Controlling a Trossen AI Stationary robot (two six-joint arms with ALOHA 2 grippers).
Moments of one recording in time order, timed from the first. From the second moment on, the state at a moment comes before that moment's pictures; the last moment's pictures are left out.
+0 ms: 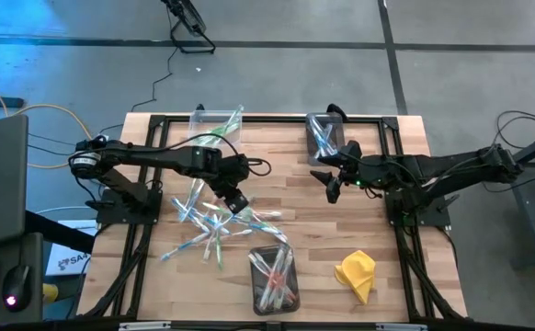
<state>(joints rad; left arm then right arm) 0.08 1.47 1.15 -0.82 0.15 -0.62 0.12 1.02 0.90 -0.30 0.49 0.44</state>
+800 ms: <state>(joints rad) 0.03 1.39 1.15 -0.89 0.06 -0.66 0.12 1.02 0.90 -0.31 0.49 0.44</state>
